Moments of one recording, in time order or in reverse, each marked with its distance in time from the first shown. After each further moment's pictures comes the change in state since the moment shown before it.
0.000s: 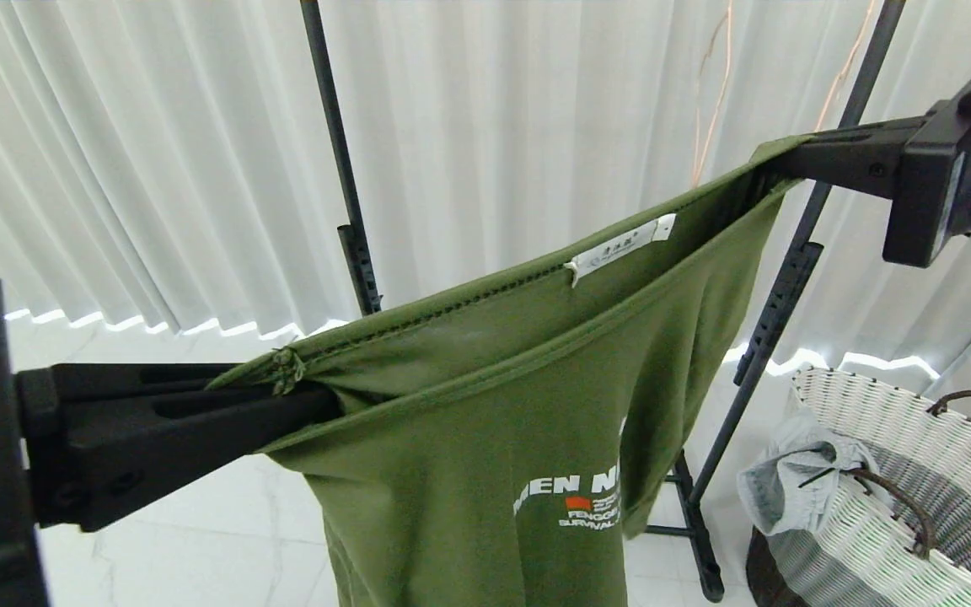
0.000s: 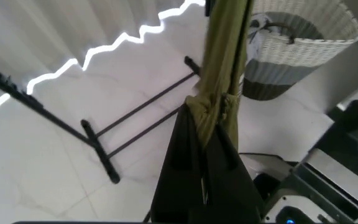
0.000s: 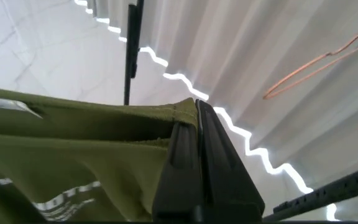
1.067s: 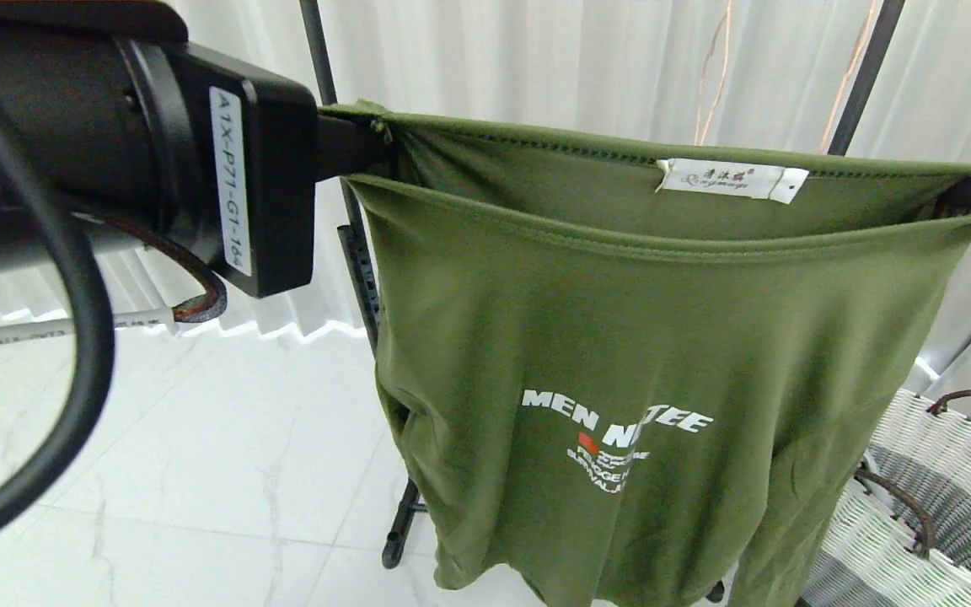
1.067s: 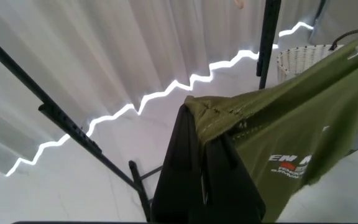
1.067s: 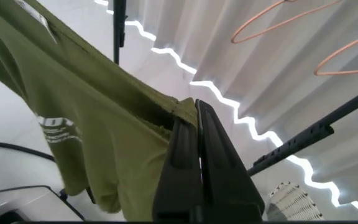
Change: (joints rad) left arm 0.191 0.182 -0.211 -0.209 0.030 0.223; right arm -0.042 -0.209 0.013 0.266 -0.018 0.001
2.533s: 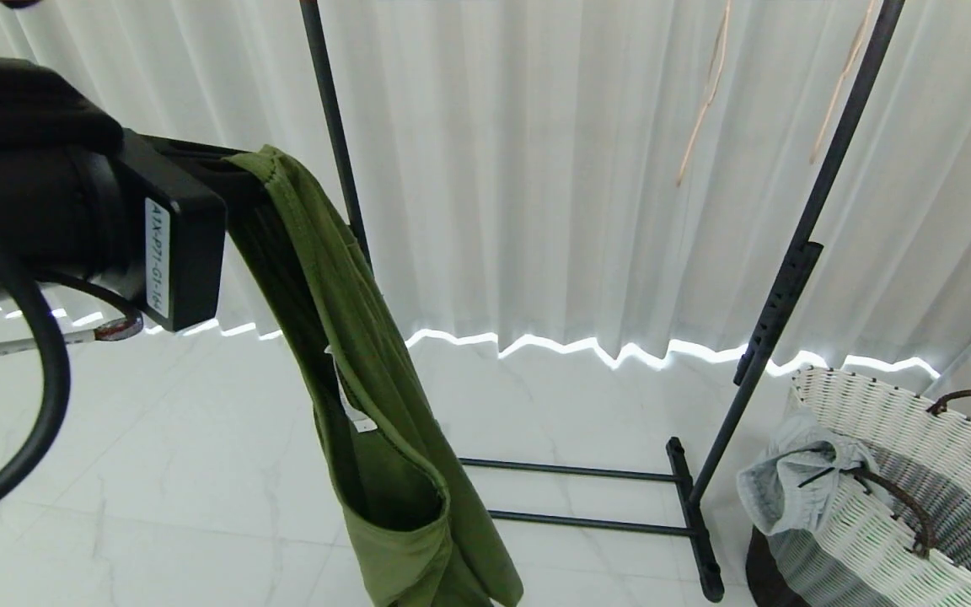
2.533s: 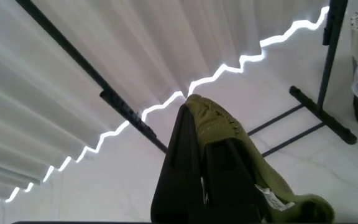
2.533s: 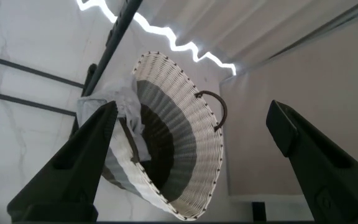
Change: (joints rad) left arm 0.196 -0.095 0.159 -0.071 -0.056 0.209; right arm -0.672 -0.055 0.236 -0.035 -0.151 -0.196
